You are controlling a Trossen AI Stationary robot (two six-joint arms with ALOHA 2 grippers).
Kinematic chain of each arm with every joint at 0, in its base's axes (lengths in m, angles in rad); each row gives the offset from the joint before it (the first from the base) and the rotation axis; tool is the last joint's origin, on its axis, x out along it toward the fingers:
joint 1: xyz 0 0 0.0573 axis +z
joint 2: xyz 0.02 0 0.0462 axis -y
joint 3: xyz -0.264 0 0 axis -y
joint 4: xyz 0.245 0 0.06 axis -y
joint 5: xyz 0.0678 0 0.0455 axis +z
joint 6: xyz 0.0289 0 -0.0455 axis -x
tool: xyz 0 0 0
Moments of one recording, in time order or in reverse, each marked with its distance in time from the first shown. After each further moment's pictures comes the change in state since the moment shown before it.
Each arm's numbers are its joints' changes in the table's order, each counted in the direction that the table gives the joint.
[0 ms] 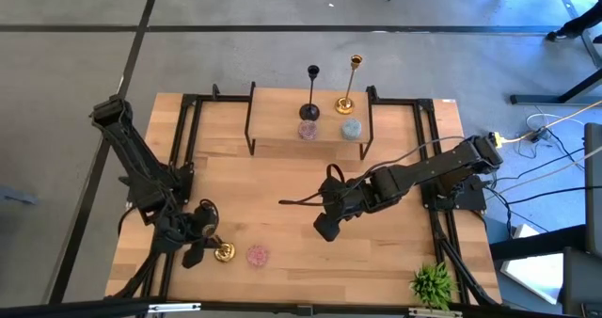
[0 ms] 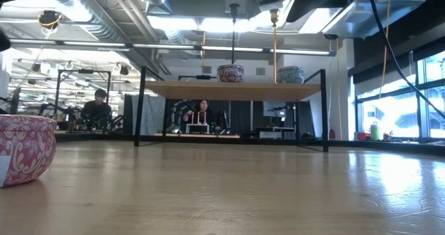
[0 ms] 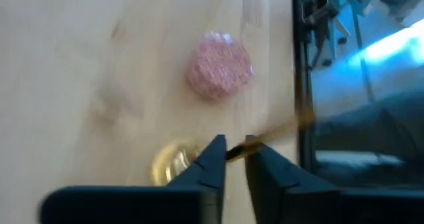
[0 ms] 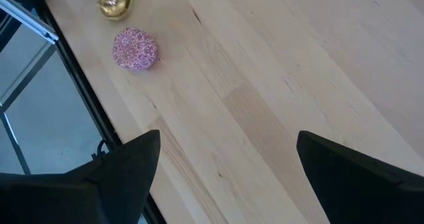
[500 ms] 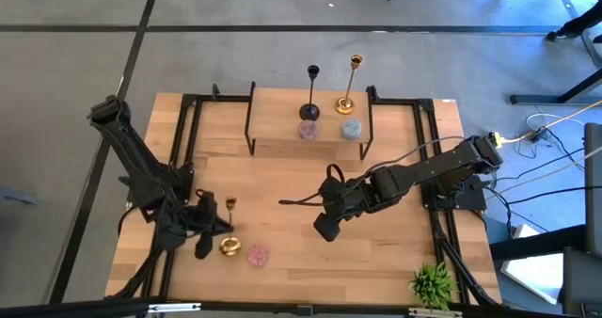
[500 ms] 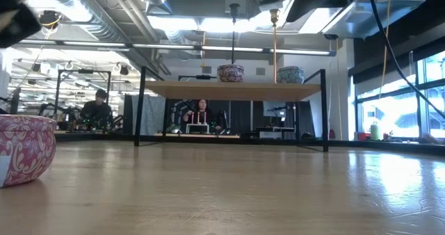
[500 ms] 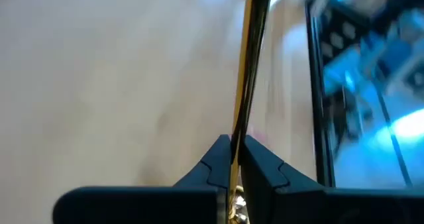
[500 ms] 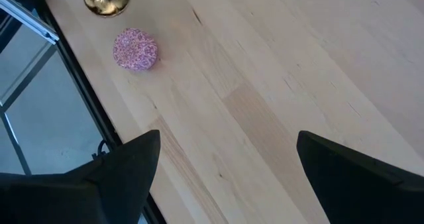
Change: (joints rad) left arm 0.057 0.022 0.040 -0.010 0.278 -0.034; right arm 0.000 0.000 0.000 0.001 0.000 0.000
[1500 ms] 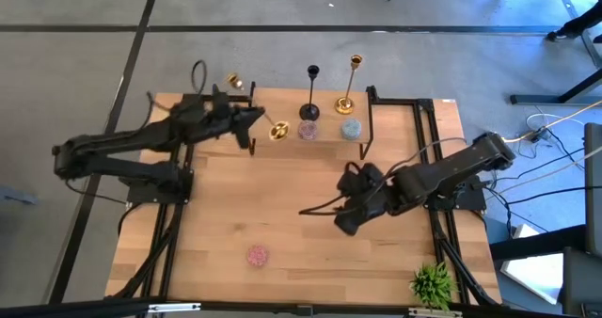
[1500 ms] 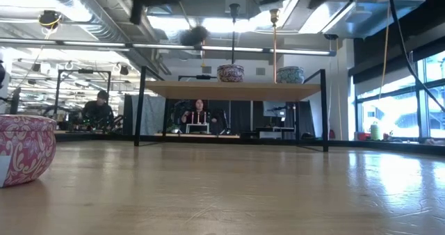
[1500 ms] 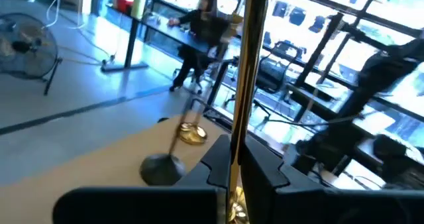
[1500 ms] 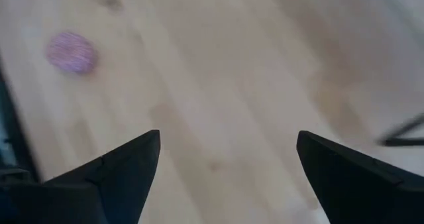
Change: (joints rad) left arm 1.246 0.099 0.206 0.425 -0.515 -0.718; right arm 0.076 0.114 0.001 -0.220 -0.301 0.161
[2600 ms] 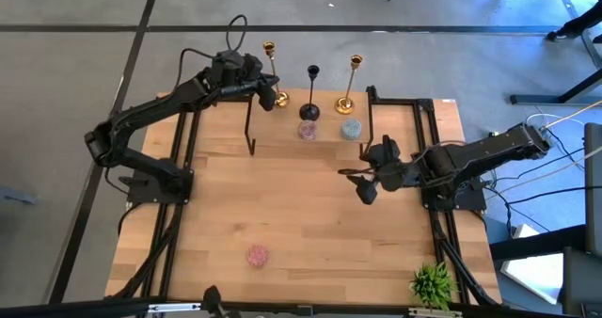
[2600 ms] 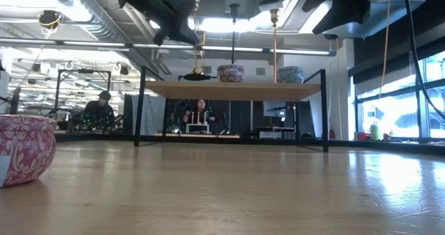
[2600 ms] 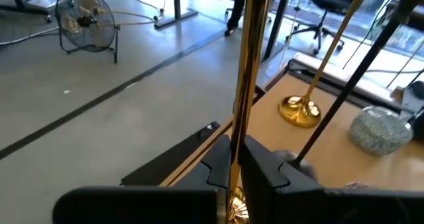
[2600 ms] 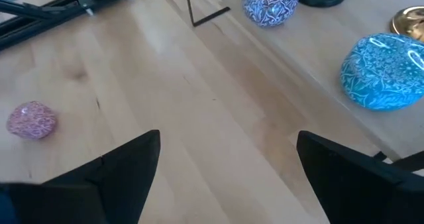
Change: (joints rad) left arm 0.375 -0.431 0.363 -0.246 -0.236 -0.292; right arm -0.133 0.427 -0.515 0.390 -0.147 0.164
